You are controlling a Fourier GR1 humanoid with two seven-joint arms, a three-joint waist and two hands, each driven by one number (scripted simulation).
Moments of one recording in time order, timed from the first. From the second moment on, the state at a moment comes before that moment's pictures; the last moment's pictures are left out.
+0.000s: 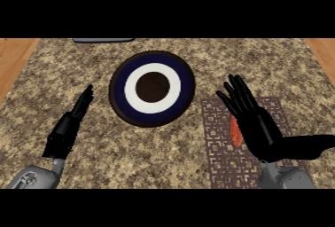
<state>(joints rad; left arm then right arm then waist) -0.15 0.48 -0.36 -1.44 0.18 0.27 -0.09 -0.15 -0.21 0.28 -1.68 -0.44 -0.05 -0.03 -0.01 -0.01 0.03</state>
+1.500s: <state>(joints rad) -0.06 0.42 -0.18 -1.33 0.27 0.14 -0.17 -0.10 -0.61 0.37 -1.79 0.28 -0.25 0.51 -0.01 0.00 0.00</state>
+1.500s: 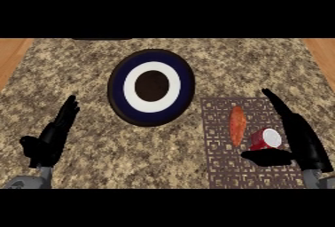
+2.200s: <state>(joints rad) -0.07 0.39 -0.14 -1.32 0.24 0.11 -0.16 -0.20 -0.70 0.36 -1.88 0.19 0.19 0.93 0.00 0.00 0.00</state>
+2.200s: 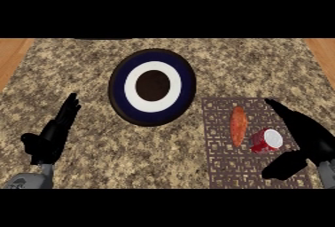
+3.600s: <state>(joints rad) -0.04 0.31 -0.04 -1.33 0.13 0.02 -0.16 -0.24 -0.46 0.30 -1.44 0.51 0.40 0.75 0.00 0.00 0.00</state>
